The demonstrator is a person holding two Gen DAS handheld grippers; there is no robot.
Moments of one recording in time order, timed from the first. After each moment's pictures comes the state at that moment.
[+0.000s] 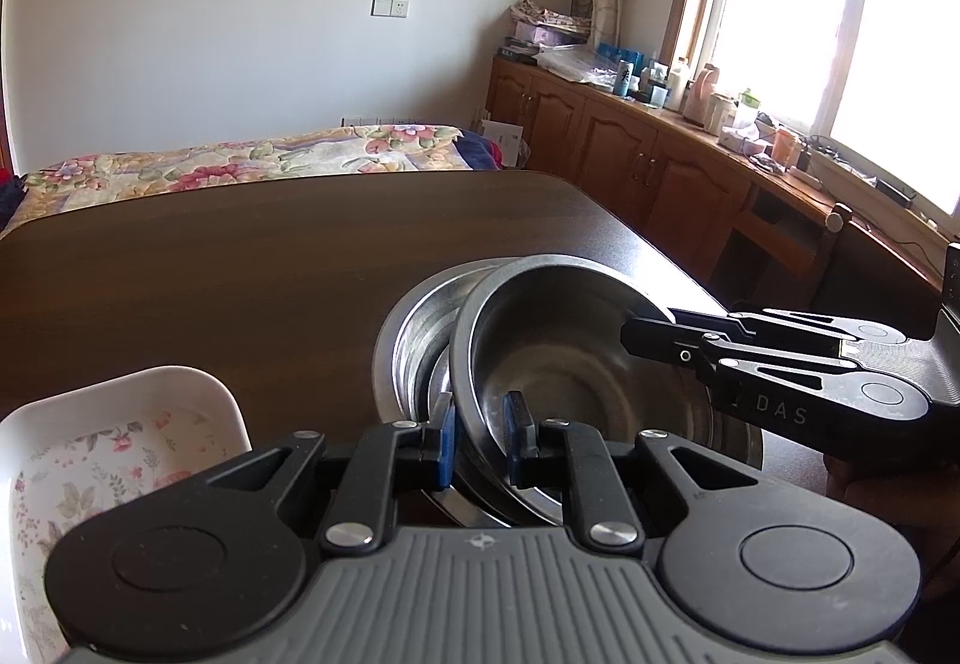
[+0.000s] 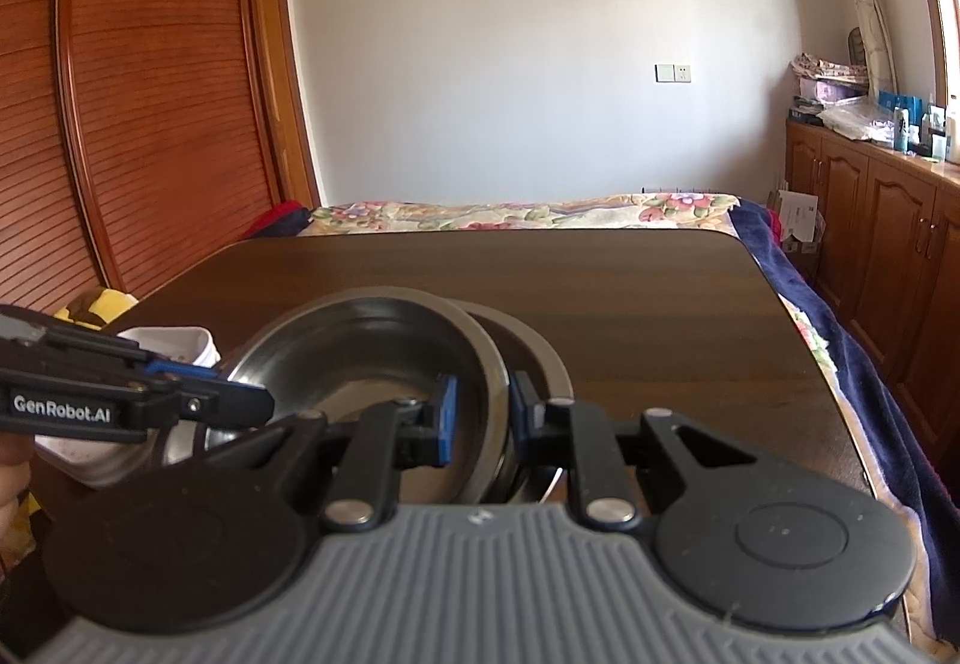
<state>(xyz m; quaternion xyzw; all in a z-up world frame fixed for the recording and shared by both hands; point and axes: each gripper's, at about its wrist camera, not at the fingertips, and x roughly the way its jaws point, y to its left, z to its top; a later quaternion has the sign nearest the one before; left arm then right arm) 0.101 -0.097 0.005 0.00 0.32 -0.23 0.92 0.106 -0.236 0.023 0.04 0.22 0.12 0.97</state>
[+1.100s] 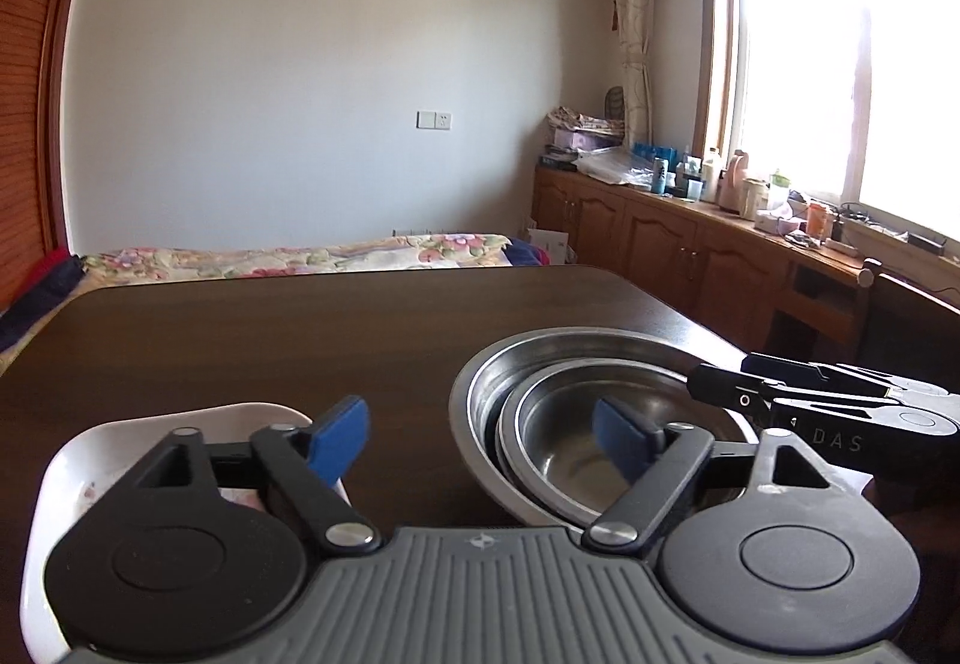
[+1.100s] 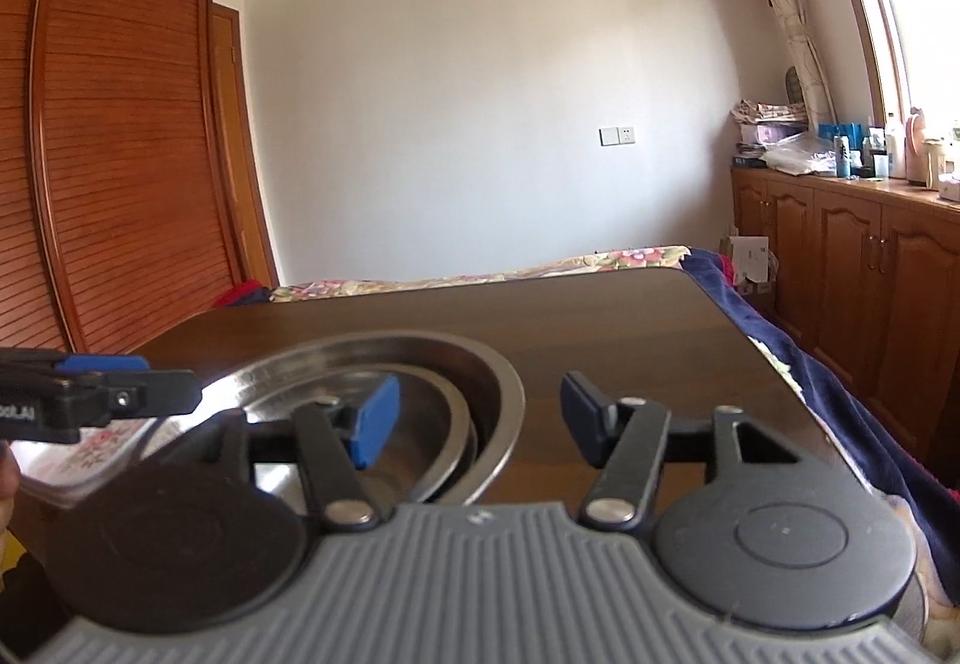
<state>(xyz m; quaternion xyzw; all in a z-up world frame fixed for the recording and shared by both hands) 0.062 -0.079 -0.009 0.00 0.19 -0.18 0.96 0.086 -0.243 0.003 0.07 0.14 0.07 0.99</state>
